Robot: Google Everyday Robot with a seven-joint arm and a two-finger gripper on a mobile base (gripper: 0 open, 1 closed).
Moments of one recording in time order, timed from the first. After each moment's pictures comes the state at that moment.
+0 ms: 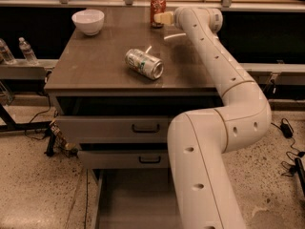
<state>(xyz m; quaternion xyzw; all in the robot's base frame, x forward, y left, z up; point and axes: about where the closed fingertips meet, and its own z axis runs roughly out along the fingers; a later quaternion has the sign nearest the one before) 1.021 -0.135 0.870 -0.09 0.79 0.06 0.60</state>
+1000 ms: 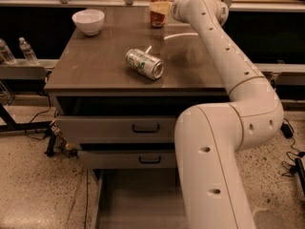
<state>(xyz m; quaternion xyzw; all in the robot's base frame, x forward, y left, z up) 0.997 -0.109 0.906 -0.05 0.79 0.16 0.59</state>
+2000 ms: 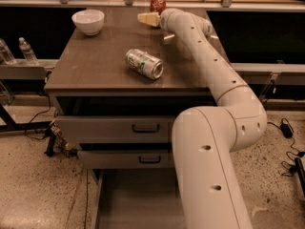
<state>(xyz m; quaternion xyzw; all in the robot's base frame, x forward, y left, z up) 1.011 -0.058 0.874 -0.12 0.75 0.16 0.63</state>
